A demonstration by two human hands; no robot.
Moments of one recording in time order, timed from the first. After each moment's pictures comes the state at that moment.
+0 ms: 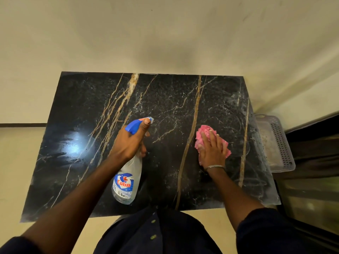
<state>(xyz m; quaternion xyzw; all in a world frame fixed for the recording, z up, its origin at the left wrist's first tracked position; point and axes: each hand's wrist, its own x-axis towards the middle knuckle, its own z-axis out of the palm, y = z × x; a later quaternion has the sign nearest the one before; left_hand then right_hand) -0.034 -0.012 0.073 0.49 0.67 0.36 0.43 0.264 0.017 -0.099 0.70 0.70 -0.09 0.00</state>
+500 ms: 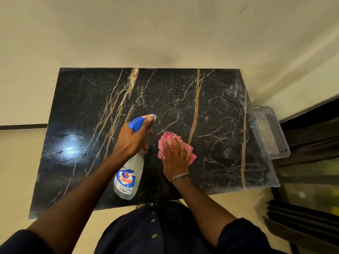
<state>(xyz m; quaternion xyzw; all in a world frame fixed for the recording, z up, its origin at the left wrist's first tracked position) -0.056 -0.038 0.069 0.52 0.64 0.36 0.44 0.114 -0.071 -0.099 0.65 0.75 -0.12 0.06</state>
